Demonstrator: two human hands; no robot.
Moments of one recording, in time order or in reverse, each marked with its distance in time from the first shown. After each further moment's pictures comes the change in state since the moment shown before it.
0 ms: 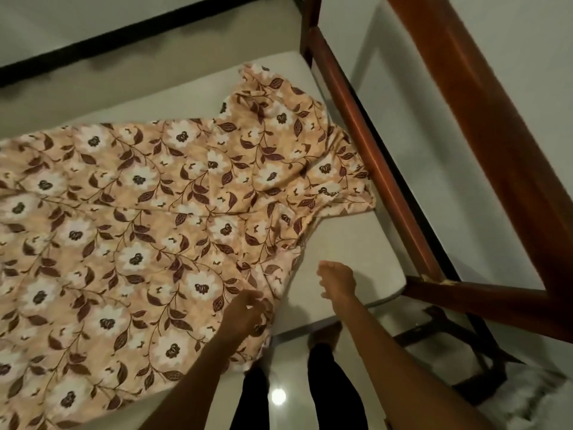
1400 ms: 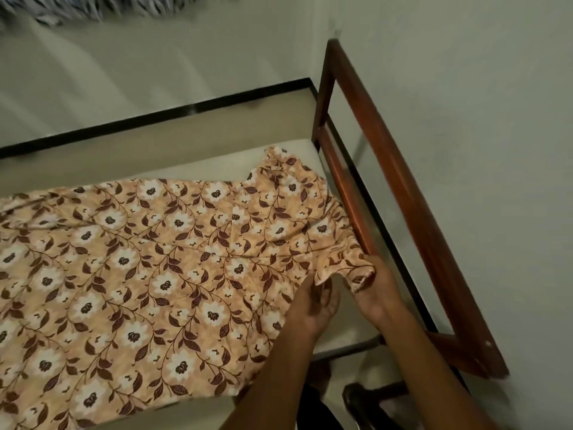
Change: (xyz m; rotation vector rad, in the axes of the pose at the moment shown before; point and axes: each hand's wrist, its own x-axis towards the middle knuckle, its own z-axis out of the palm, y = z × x) left_hand -0.127 0.234 0.052 -1.616 -0.273 -0.358; right_hand -0.157 -0.166 -0.165 0.859 -0.437 -0.032
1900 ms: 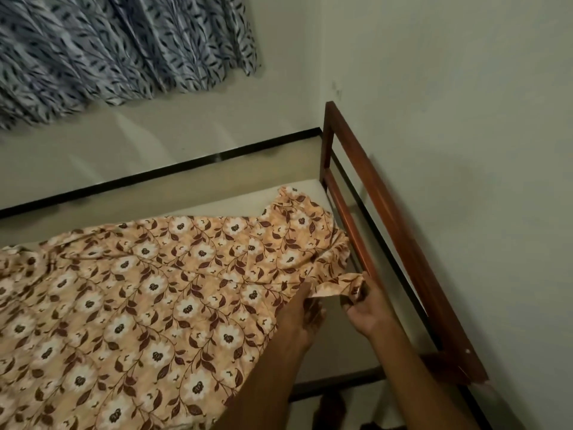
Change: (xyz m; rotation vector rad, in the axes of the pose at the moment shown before) left_hand -0.091 -0.015 0.020 0.213 0.101 0.337; right_hand -0.034 -0.008 -0.003 0.225 -0.011 0.157
